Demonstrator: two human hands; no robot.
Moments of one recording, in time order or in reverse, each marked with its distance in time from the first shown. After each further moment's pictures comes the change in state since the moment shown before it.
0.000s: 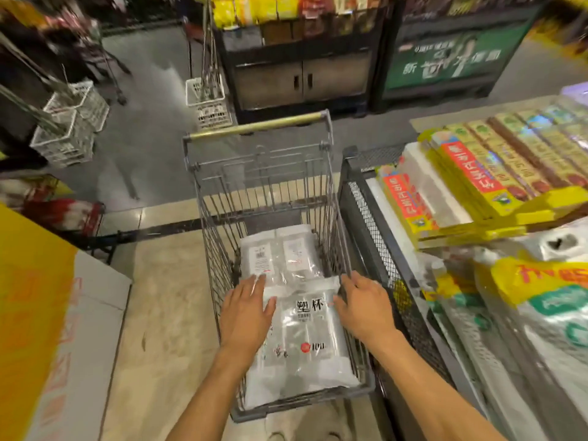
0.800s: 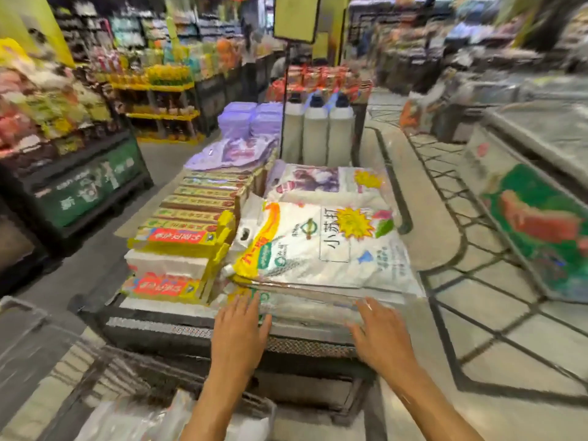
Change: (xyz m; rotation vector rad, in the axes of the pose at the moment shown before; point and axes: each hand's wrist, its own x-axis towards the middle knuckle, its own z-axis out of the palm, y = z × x) left_hand -0.053 0.232 -0.083 0.020 -0.102 1.294; right_hand -0.329 0.040 -0.043 0.122 0.455 1.195
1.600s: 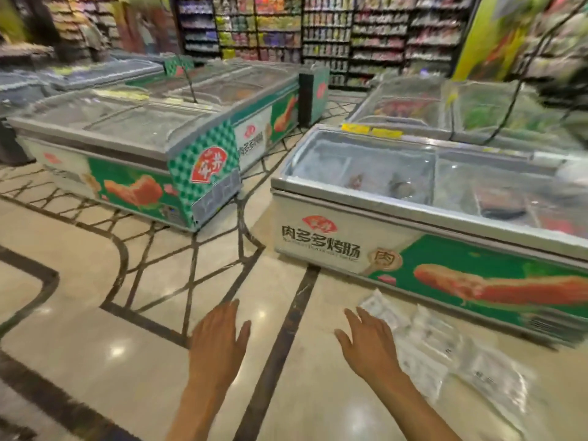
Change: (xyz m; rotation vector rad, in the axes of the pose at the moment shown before) left_hand -0.265 0.615 0.119 -0.228 -0.270 1.146; right_hand -0.539 0.426 -0.036 0.206 0.144 1.357
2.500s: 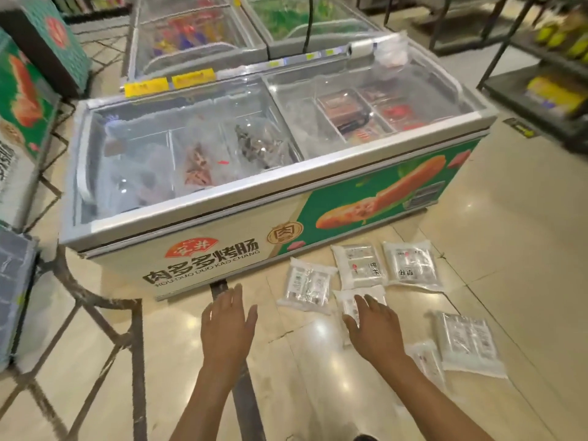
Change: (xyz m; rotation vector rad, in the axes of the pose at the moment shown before) left_hand 0.385 0.234 0.249 0.084 -0.356 0.651; right_hand 0.250 0.169 0.024 0.181 0.003 0.797
